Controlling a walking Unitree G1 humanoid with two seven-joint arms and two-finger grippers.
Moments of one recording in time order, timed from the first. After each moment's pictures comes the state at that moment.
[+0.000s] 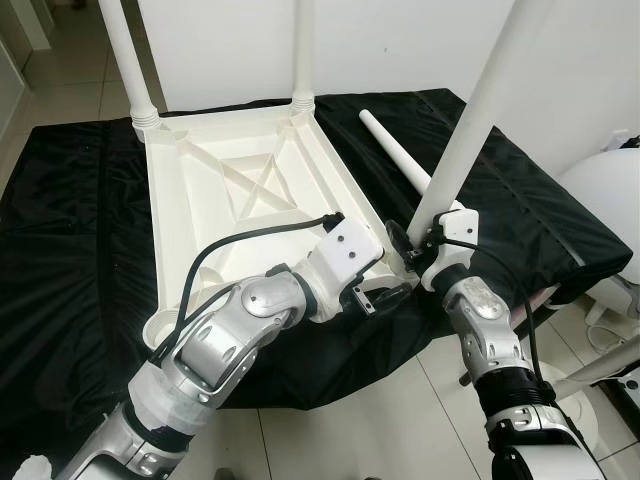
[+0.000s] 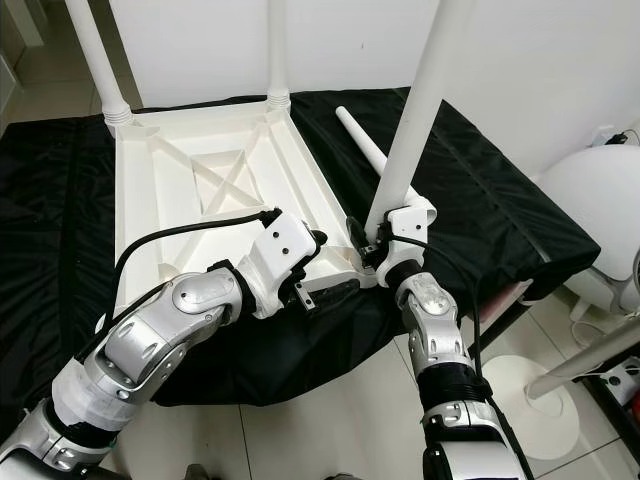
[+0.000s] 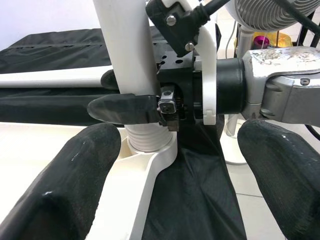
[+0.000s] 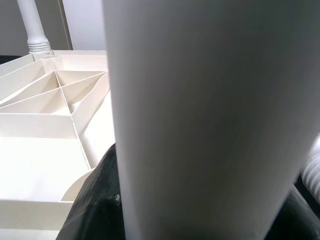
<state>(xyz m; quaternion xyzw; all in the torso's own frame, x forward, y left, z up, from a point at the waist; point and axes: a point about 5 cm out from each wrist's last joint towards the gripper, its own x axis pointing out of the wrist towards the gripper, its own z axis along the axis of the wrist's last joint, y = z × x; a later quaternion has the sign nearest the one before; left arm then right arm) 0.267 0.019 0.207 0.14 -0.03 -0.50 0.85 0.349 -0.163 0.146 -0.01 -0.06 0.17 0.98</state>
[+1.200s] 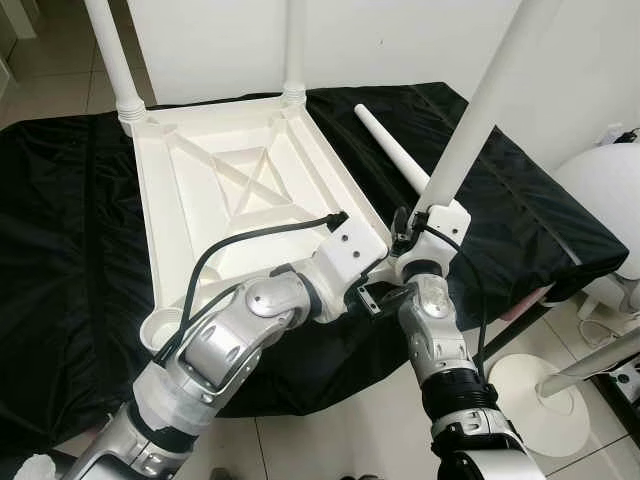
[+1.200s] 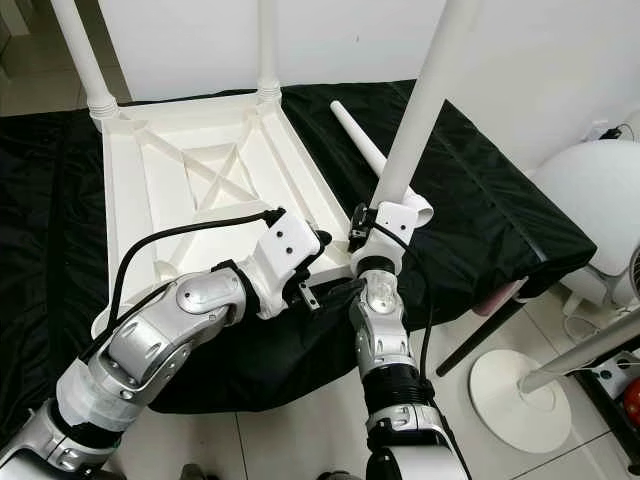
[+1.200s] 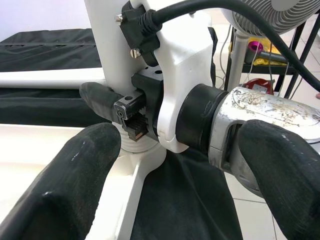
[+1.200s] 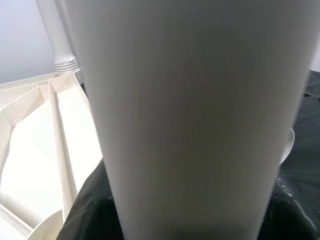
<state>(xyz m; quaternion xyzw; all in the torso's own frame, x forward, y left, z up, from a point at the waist) 0.266 0.015 0.208 0.13 -0.03 -0.50 0.85 0.344 -0.127 0.156 0.09 -0.11 -0.08 0.99</state>
